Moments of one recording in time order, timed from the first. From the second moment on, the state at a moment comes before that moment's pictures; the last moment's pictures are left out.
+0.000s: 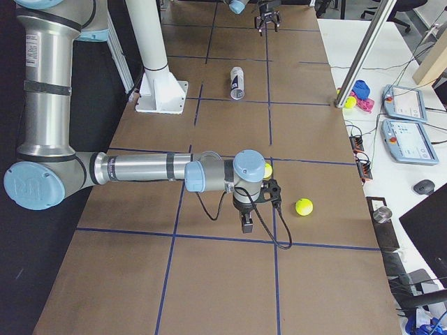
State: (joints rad) left arm -0.92 -1.98 -1.76 -2.10 -2.16 0.03; right arm 1.50 -1.68 1.74 -1.54 2.34 -0.05
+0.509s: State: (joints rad) left arm -0.63 -2.21 -1.76 -1.79 -1.89 0.01; right arm 1.50 -1.68 1.74 -1.54 2.34 -0.05
